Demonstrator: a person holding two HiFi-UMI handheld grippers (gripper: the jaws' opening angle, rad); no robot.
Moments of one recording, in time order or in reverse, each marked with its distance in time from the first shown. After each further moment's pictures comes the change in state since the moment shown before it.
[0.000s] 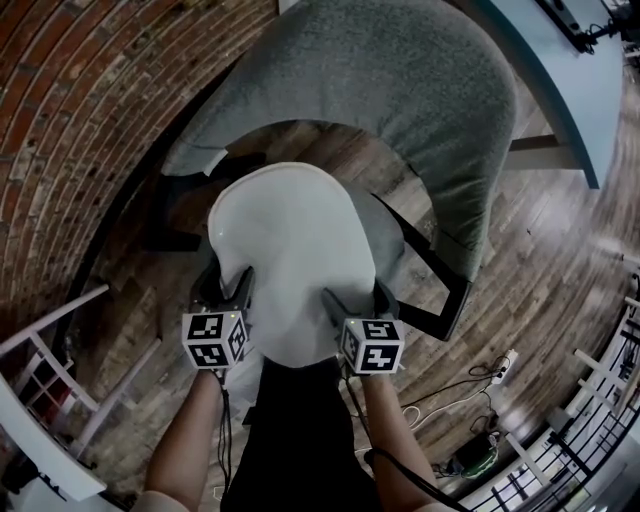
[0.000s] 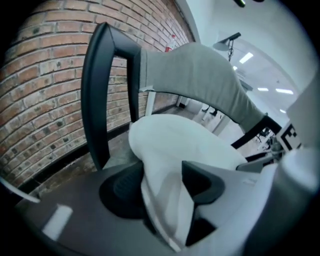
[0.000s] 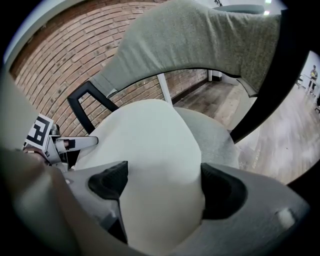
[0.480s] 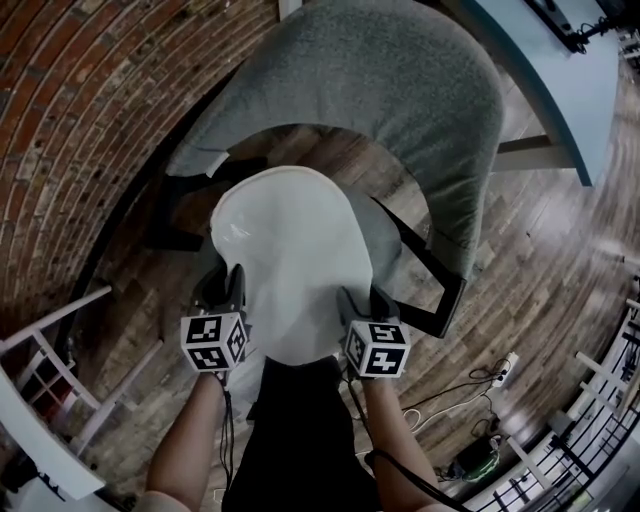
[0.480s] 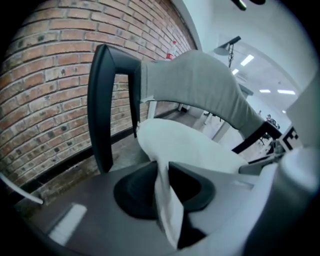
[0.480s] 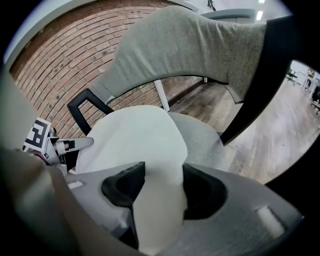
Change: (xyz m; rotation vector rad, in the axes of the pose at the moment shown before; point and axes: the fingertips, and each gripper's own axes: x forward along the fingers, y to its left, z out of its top) left arm -0.015 -0.002 0.018 -0.007 -0.052 0.030; right arm -0.019 -0.008 0.006 0.039 -0.020 -0.023
